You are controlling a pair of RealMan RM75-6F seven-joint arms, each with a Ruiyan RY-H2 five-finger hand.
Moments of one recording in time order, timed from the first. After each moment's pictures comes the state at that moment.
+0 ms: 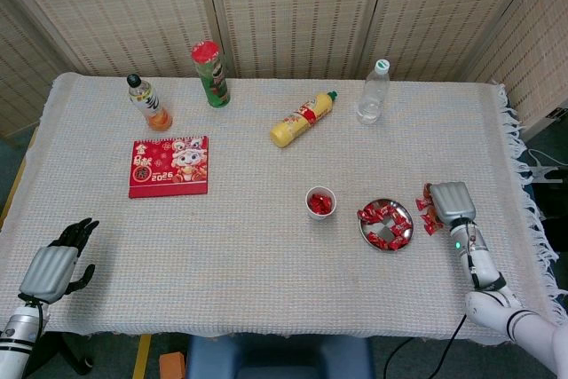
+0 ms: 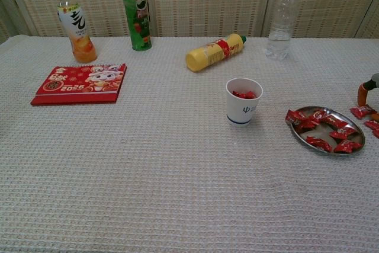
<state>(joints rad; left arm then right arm) -0.23 -1.17 0.00 -1.55 1.39 1.23 0.12 0.57 -1.56 0.13 -0.91 -1.12 0.77 -0.24</state>
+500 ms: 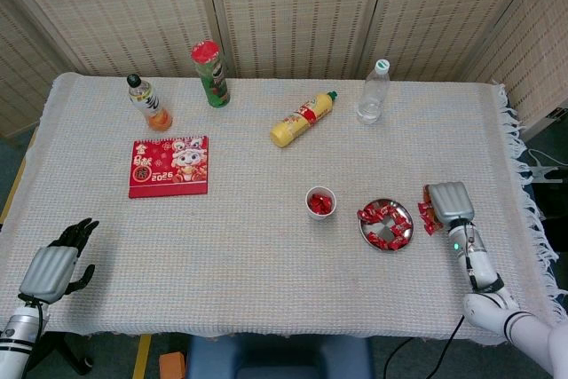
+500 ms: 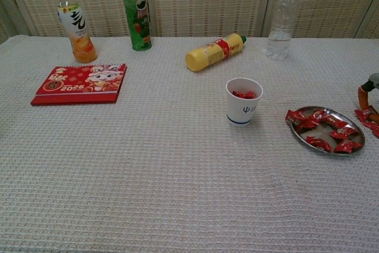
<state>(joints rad) -0.23 -1.16 0.00 -1.55 1.39 1.23 0.11 0.57 -1.58 0.13 -0.89 -1.14 0.80 -0.23</state>
